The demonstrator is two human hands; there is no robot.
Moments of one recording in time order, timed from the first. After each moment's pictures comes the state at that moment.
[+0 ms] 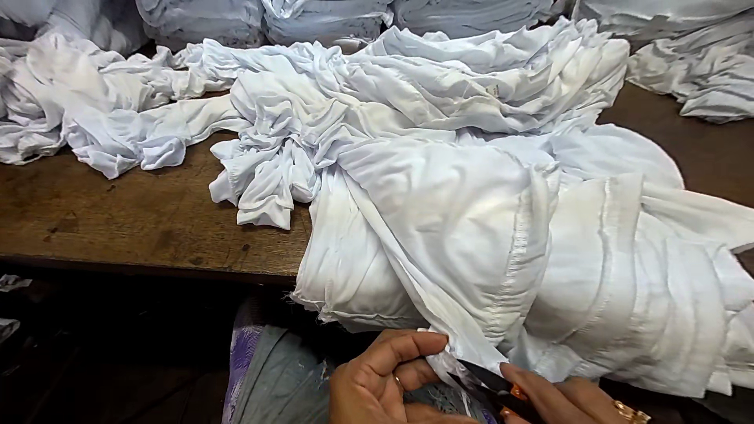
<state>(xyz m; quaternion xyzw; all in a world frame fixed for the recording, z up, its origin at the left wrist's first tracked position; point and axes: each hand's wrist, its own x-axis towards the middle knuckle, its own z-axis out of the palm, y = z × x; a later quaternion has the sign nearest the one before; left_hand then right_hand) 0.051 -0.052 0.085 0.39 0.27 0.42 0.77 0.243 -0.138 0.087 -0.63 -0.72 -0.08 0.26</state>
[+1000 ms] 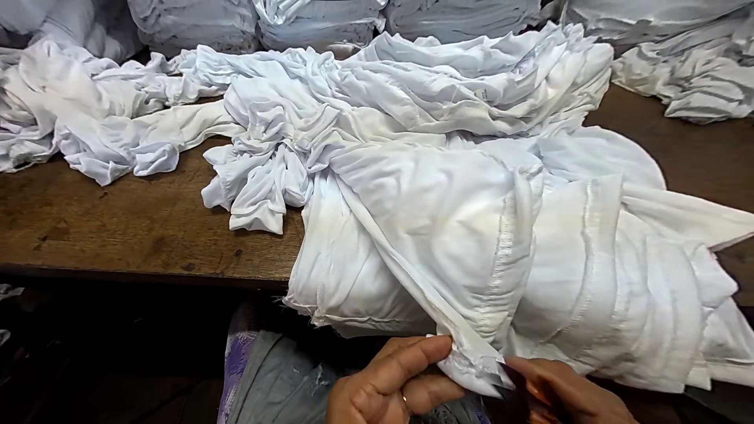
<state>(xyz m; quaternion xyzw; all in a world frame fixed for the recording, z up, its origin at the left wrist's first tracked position) 0.044 -0.050 0.080 0.44 0.16 0.40 0.78 0.260 -0.136 0.069 -0.58 -0.68 0.13 0.43</state>
